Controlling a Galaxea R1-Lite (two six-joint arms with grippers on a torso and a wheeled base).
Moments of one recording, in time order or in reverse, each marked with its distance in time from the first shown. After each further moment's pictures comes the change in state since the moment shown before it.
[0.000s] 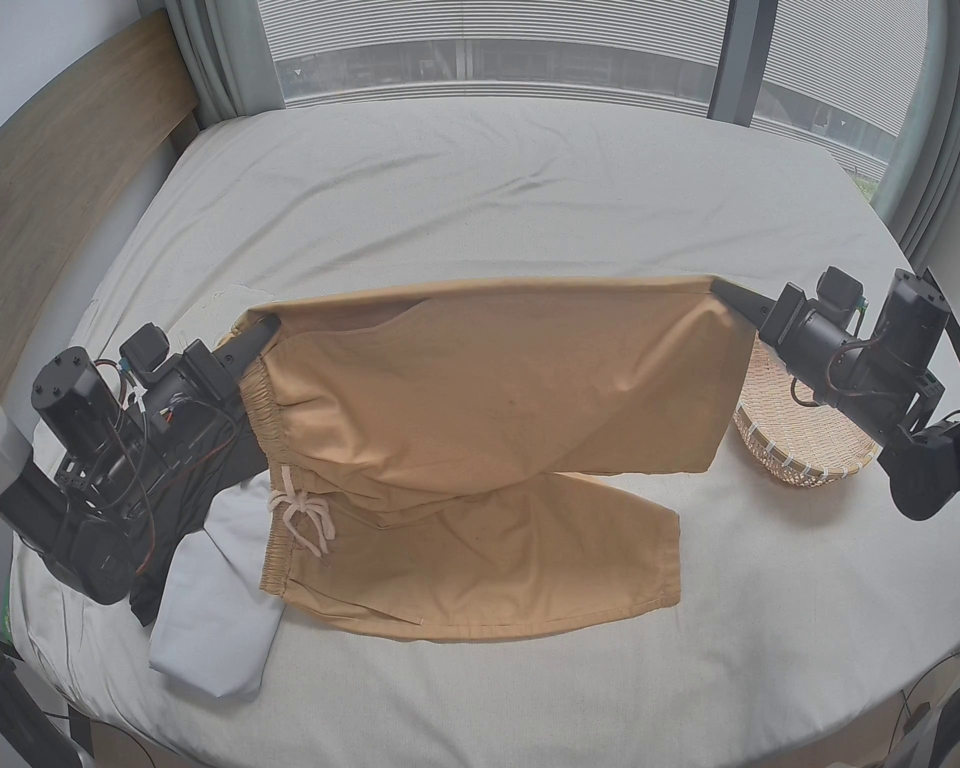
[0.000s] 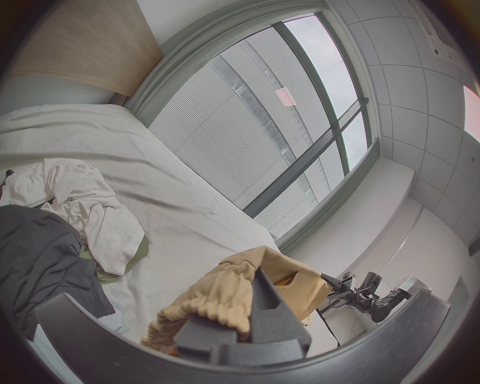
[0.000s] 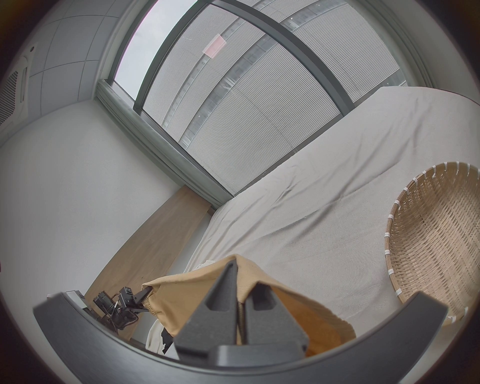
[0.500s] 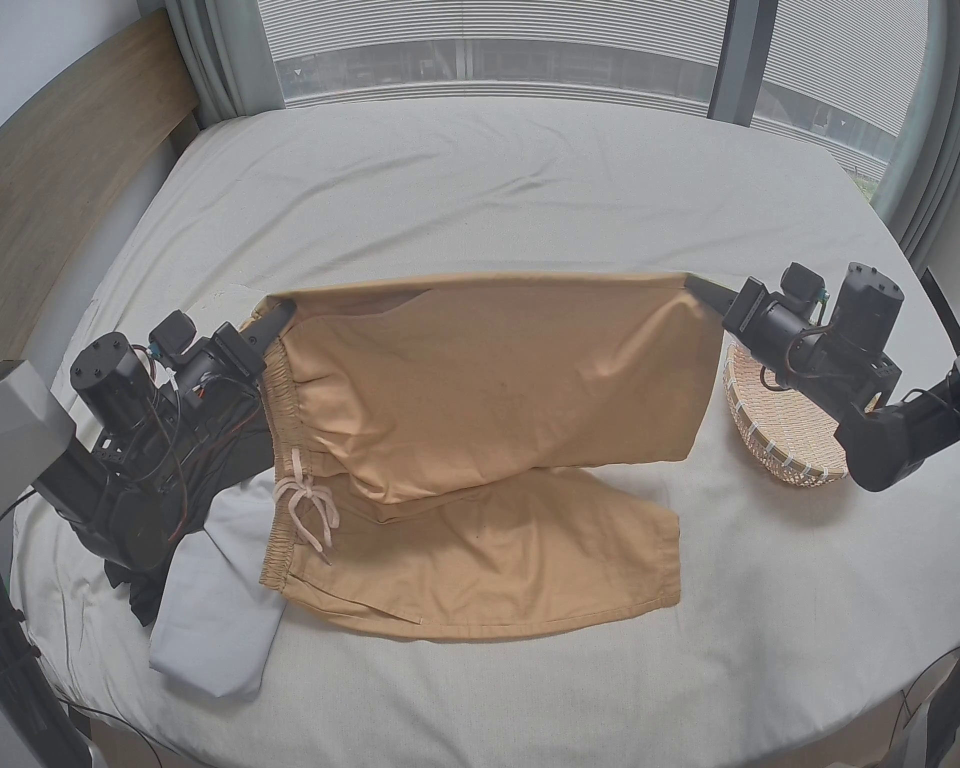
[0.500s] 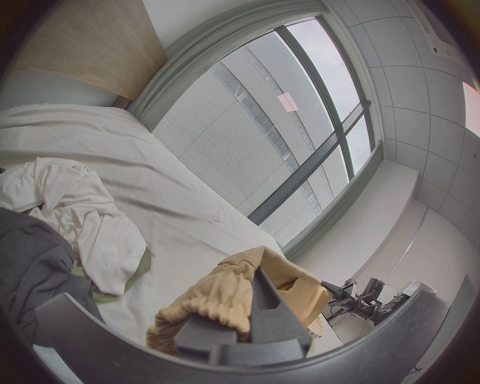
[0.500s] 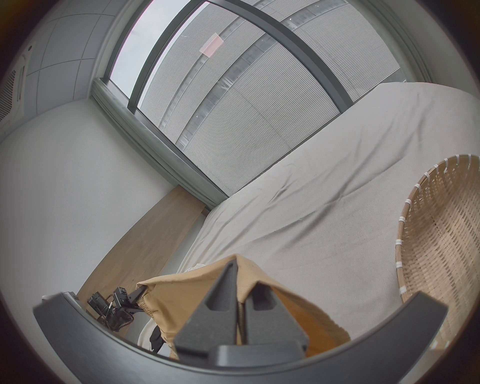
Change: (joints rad) left arm -0.001 0.141 -0.187 0.000 0.056 -0.003; right arm -0.019 0.177 -0.184 -0.002 0.000 0.000
